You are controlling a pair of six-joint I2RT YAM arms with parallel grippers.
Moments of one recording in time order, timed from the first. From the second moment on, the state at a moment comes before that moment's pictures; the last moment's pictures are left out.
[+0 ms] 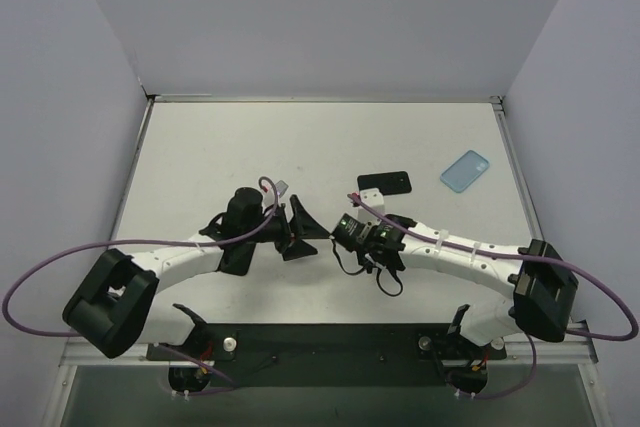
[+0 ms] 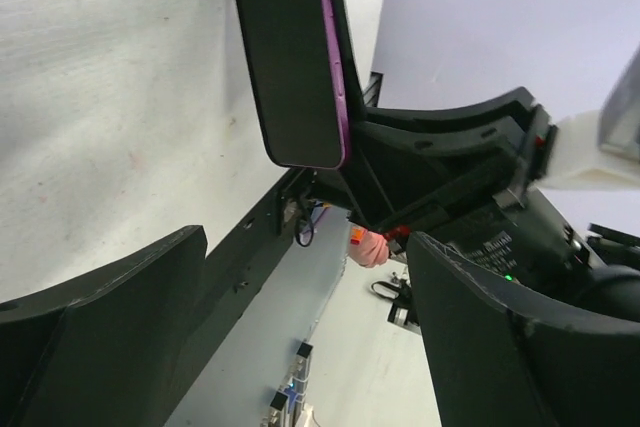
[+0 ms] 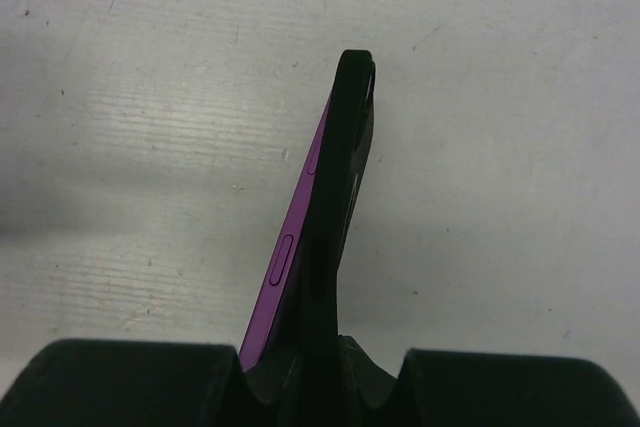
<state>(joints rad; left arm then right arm) -0.58 1.31 0.52 0.32 0.66 -1.26 1.02 1.38 0.93 -0.84 0.54 0.81</state>
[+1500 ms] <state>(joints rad) -0.78 1.66 0.72 0.22 0.50 -0.99 0.97 1.45 0.83 -0.56 0.26 0.73</state>
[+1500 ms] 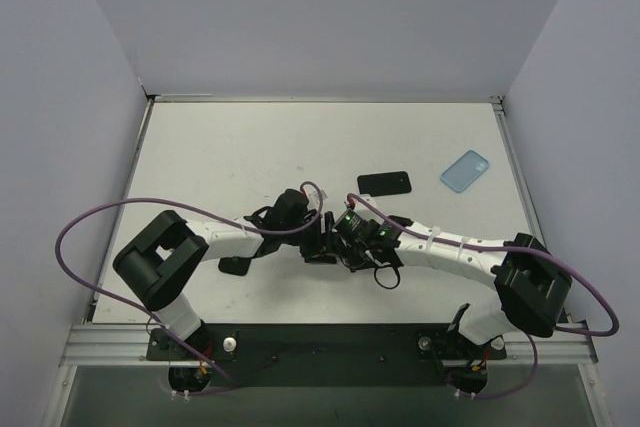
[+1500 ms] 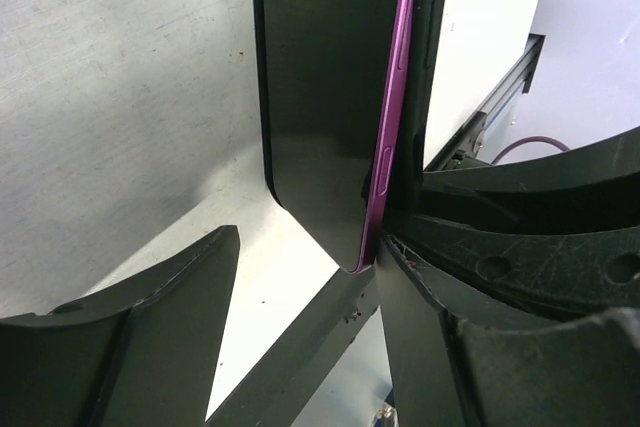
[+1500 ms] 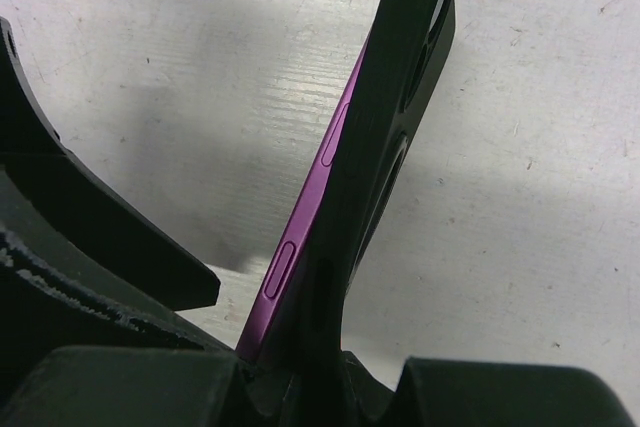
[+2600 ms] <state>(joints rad) -0.87 1.64 0.95 -0.23 0.29 -0.87 0.92 1.41 0.80 -0.49 0.13 0.73</state>
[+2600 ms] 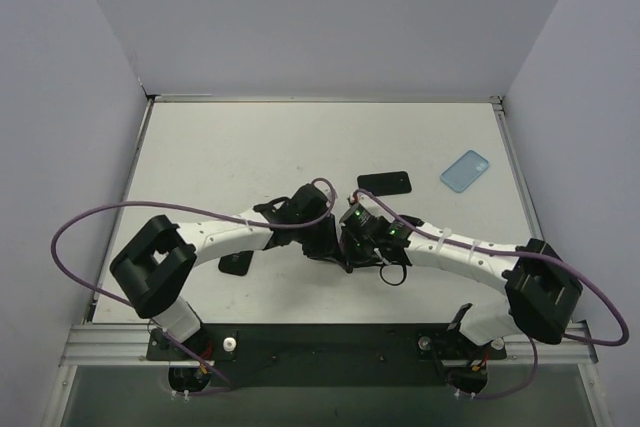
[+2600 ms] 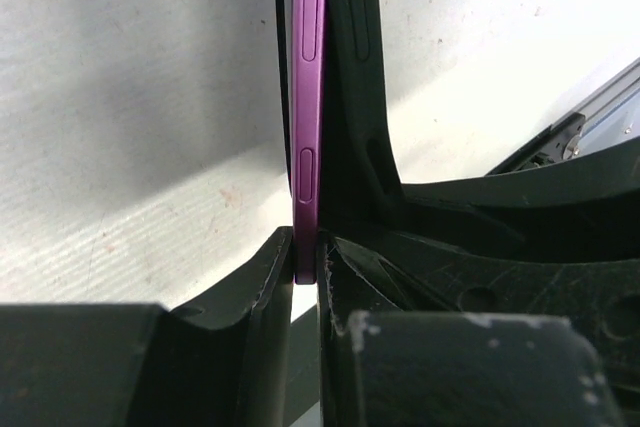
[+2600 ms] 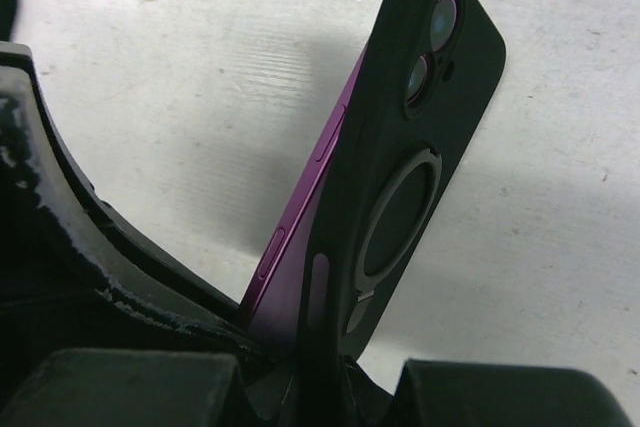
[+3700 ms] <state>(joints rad) -0.63 1.41 1.00 -0.50 0.37 -0.71 0.68 1.17 0.92 -0.80 0.20 0.67</state>
